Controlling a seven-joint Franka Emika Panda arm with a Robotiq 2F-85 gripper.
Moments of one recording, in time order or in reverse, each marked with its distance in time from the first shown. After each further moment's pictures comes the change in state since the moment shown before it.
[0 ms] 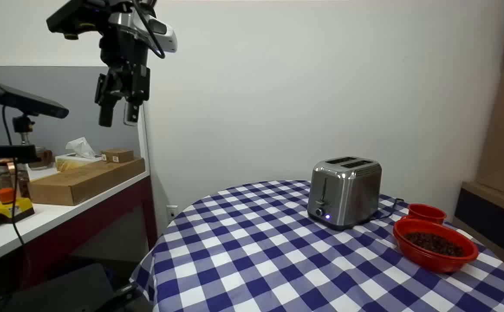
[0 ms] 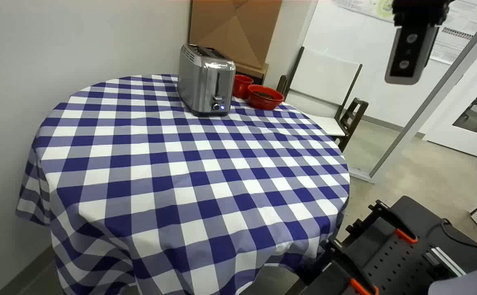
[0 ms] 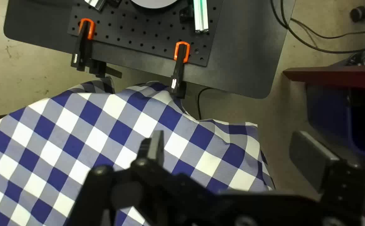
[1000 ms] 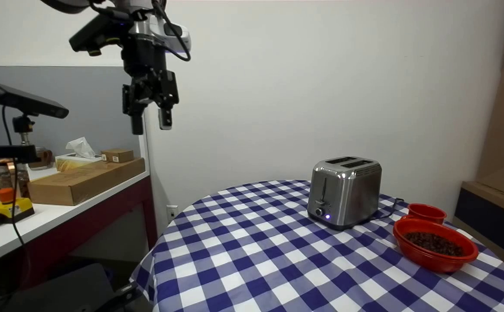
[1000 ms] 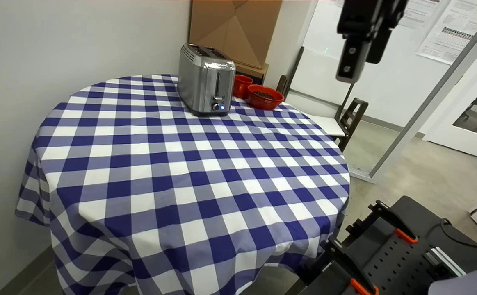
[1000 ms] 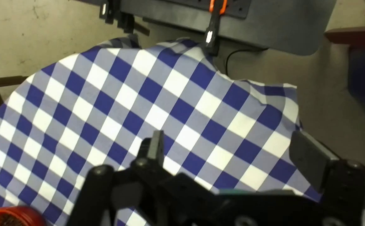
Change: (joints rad) arm -0.032 0.026 -0.001 -0.037 -0.146 0.185 0.001
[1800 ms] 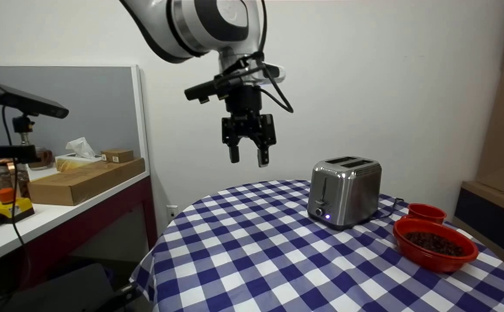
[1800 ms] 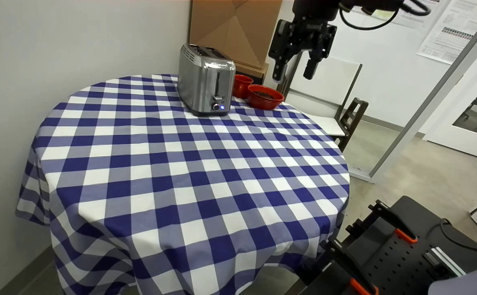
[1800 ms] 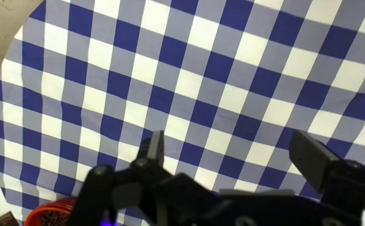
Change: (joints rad) arm -0.205 0.397 -0.187 0.108 -0.124 0.439 -0.002
